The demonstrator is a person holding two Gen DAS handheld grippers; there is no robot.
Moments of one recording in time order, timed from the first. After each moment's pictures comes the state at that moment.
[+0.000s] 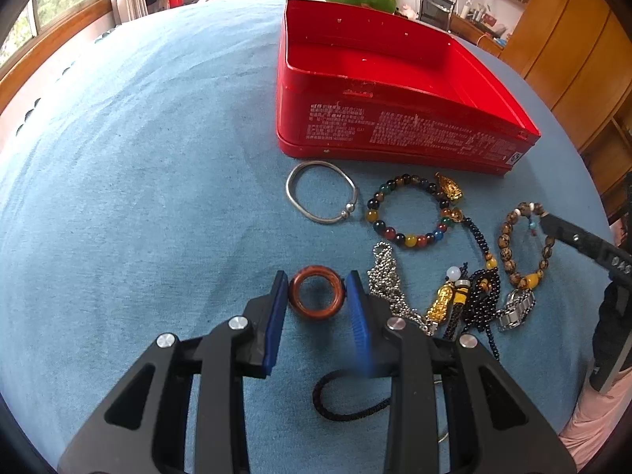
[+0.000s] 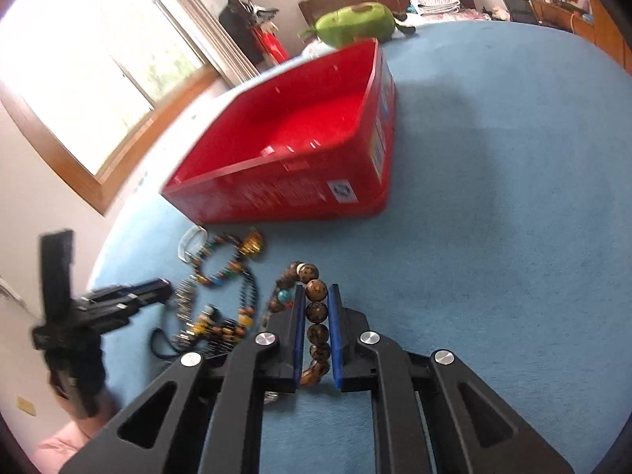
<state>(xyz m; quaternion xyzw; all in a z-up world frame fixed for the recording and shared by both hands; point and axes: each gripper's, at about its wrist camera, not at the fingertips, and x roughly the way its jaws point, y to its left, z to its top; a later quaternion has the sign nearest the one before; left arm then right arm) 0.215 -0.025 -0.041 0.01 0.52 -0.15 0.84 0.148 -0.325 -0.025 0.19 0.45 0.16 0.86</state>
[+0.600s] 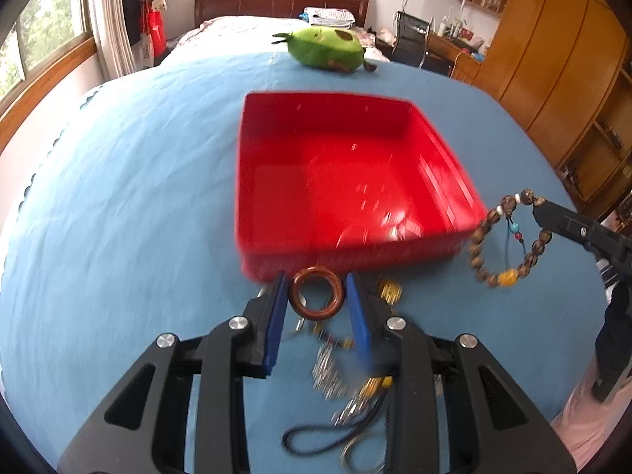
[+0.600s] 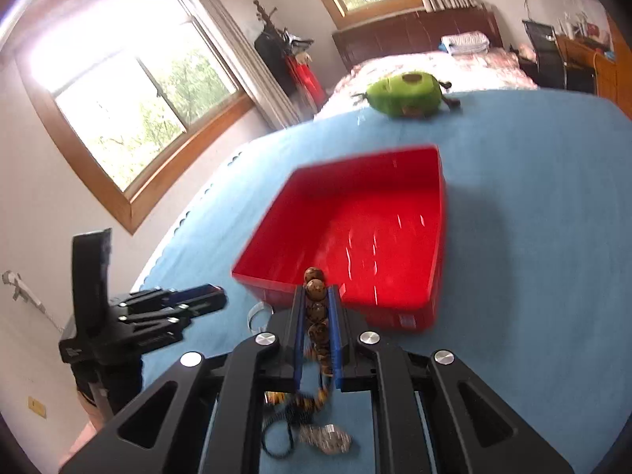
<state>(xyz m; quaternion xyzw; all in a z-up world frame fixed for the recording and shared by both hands) 0.257 -0.062 0.051 0.02 0.47 -0.18 0.86 0.187 -0.302 0.090 0.17 0.39 0.18 0.89</state>
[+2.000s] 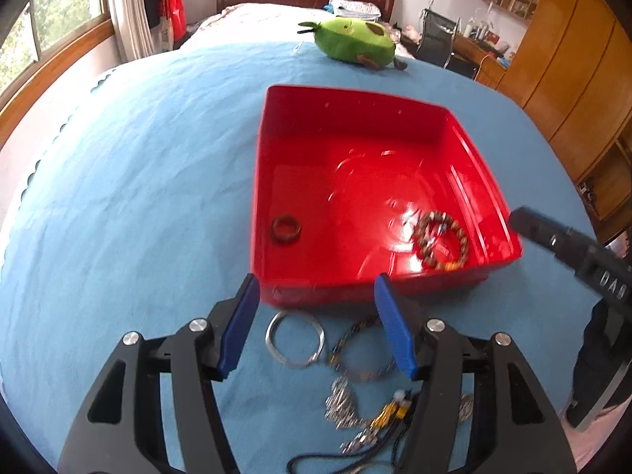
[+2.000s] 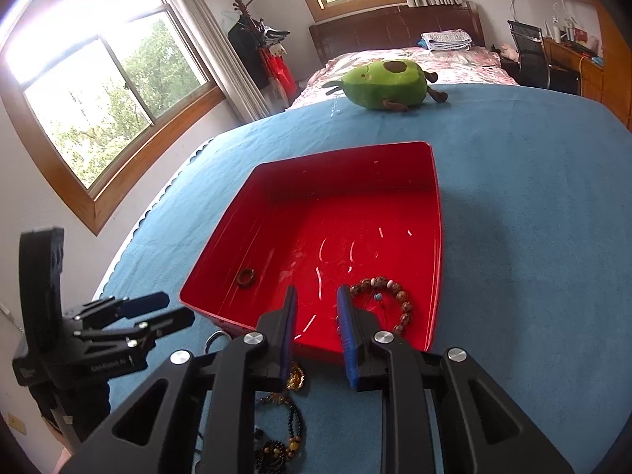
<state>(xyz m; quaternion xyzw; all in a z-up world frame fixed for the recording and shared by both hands) 0.280 -0.053 0.033 0.01 0.50 -0.14 0.86 0.240 -0.280 0.049 0.14 0.42 0.13 0.89</state>
